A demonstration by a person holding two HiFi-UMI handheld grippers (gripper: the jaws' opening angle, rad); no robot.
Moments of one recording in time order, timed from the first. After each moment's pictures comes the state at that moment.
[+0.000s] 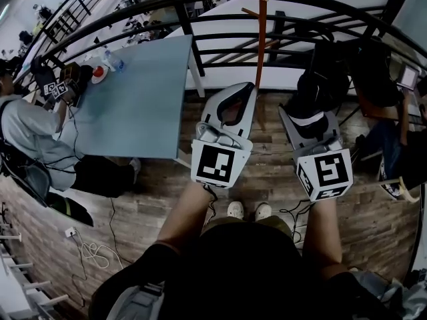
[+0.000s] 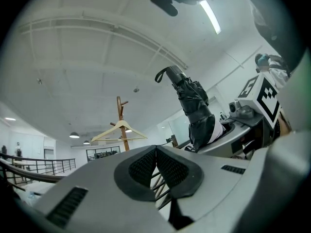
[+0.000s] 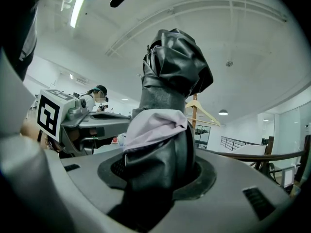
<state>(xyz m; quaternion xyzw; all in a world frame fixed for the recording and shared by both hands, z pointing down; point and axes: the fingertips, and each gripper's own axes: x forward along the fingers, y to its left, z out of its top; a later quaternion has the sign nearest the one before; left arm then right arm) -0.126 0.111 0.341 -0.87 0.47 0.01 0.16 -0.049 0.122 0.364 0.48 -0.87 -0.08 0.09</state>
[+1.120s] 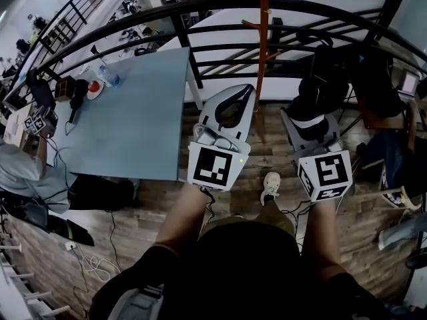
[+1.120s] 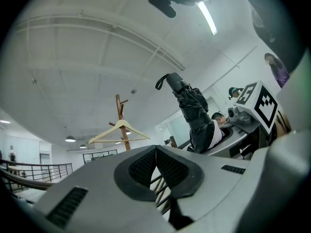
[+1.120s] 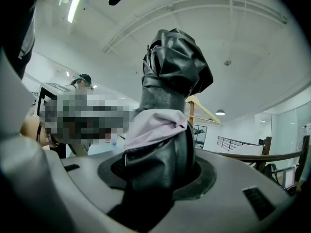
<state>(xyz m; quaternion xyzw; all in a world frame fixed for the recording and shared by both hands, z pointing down) -0.142 0.052 0.341 -0.87 0.45 0.01 0.19 -0.056 0.057 0.379 0.50 -0.86 -0.08 0.09</state>
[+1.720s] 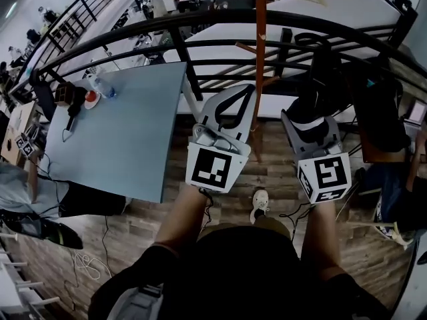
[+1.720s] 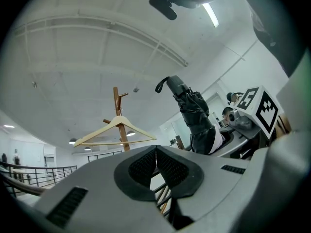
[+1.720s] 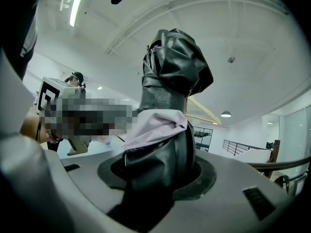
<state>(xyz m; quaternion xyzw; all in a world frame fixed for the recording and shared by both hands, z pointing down) -0.088 -0.078 0.319 -0.86 0.48 0.01 0.20 -0.003 -0.080 0.368 0.47 -0.88 -0.10 0.09</state>
